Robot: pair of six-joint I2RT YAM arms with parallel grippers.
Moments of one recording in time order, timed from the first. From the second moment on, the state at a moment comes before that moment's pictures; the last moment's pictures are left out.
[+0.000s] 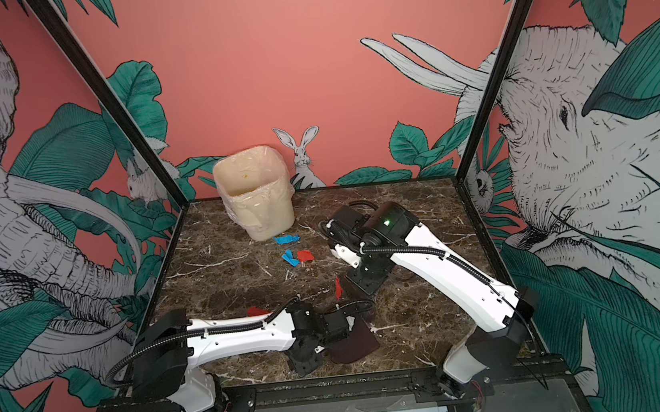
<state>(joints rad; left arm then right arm) -1.33 1.65 1.11 -1.19 -0.08 -0.21 0.84 1.51 1.82 -1.69 0.04 0.06</state>
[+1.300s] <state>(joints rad) -1.32 1.40 1.11 -1.17 -0.26 -0.28 0.58 1.39 1.71 -1.59 0.14 0.01</state>
